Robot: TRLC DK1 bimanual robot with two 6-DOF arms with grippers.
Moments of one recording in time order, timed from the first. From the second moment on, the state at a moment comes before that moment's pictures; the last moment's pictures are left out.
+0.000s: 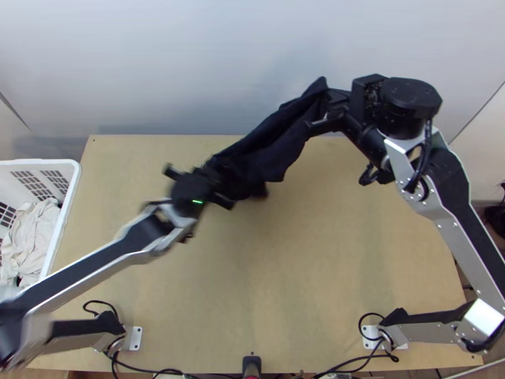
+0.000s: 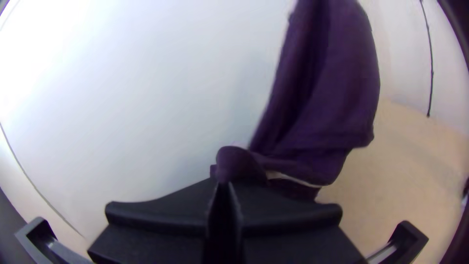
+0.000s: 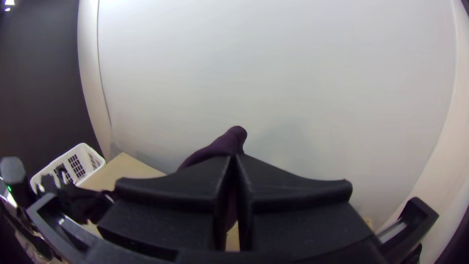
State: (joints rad) left arm -0.77 1.34 1.17 -0.07 -0.55 0.24; right arm 0.58 1.47 1.85 -0.55 0.23 0.04
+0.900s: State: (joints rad) left arm -0.22 1.22 1.20 -0.44 0.02 -0.06; right arm 0.56 1.37 1.76 -0.59 0.23 0.04
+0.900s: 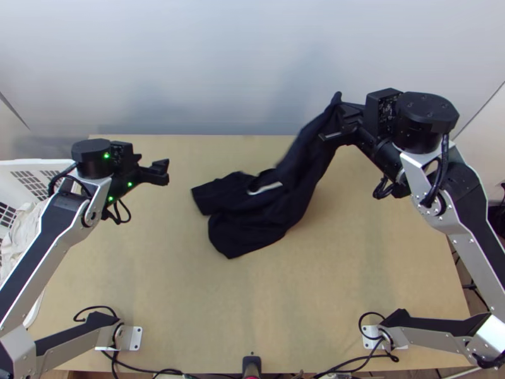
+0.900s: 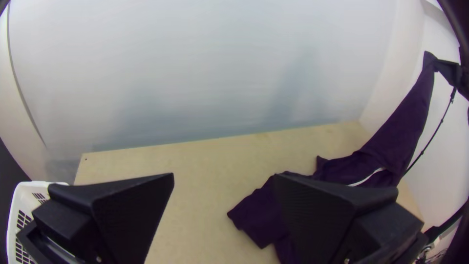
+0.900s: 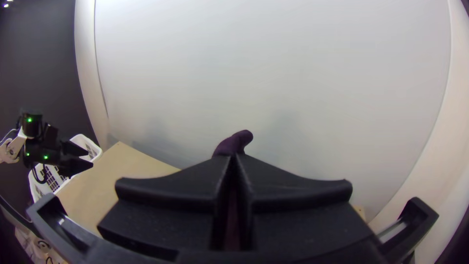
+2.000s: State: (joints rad) left arm -0.82 1.28 0.78 -0.34 -0.03 0.02; right arm 0.56 1.36 1.72 -0.59 0.23 0.04
